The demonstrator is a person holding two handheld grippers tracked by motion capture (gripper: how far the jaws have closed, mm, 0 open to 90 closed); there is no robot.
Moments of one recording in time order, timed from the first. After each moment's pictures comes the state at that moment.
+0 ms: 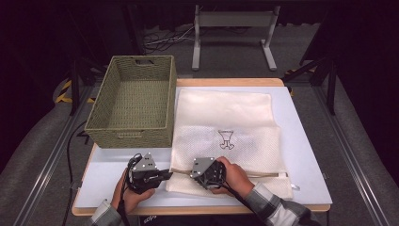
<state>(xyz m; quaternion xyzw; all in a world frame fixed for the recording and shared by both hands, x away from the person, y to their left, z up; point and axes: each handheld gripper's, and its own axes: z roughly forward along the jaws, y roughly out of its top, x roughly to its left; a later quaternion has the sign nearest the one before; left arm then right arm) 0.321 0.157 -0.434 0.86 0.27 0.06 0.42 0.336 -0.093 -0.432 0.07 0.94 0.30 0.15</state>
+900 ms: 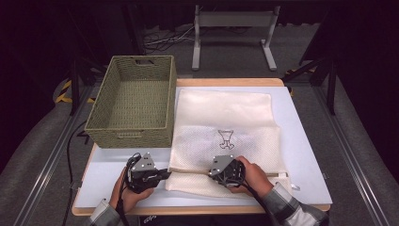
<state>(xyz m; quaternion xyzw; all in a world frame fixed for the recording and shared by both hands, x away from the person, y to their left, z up) 0.322 0.159 -0.433 0.87 0.27 0.07 0.41 0.336 -0.143 -0.427 0.09 0.95 0.27 0.15</state>
